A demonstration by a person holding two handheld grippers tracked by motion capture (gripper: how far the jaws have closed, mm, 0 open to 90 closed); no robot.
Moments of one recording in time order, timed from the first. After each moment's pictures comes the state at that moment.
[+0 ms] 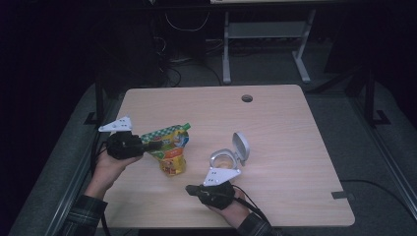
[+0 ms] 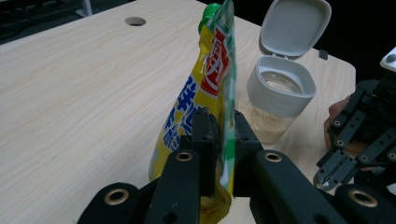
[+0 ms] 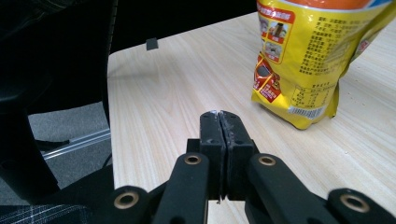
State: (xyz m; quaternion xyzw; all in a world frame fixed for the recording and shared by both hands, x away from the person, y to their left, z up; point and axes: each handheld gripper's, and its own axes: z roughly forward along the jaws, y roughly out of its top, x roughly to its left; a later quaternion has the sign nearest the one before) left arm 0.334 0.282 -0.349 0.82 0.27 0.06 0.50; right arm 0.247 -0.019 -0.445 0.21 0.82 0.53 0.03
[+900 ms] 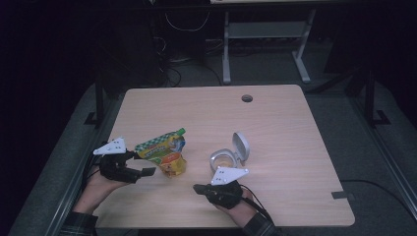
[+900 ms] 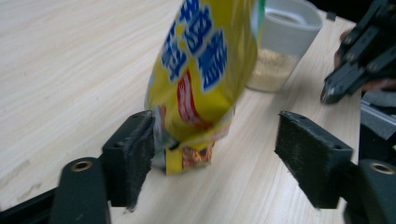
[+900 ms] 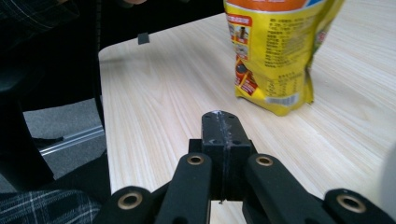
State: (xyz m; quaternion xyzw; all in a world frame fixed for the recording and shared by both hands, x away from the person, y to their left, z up) left arm 0.300 0.306 -0.392 0.84 0.27 0.06 0.47; right arm 0.246 -0.038 -0.442 0.22 0.82 0.52 0.04
